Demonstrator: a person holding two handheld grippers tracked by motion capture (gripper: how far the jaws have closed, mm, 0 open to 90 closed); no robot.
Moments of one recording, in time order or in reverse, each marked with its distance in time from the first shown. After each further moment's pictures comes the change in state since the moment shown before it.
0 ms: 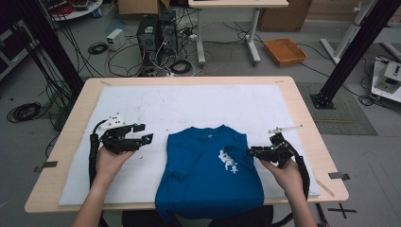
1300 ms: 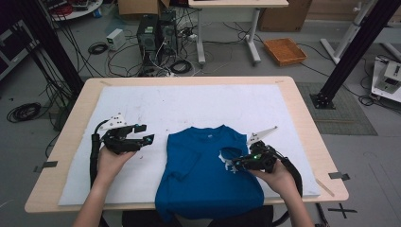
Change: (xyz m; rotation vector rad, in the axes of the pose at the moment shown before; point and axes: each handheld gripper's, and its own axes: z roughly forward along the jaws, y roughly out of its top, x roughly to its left) left arm -0.001 0.000 0.003 0.010 -0.013 0.001; right arm 0.052 0.006 0.018 0.159 0.125 -0.353
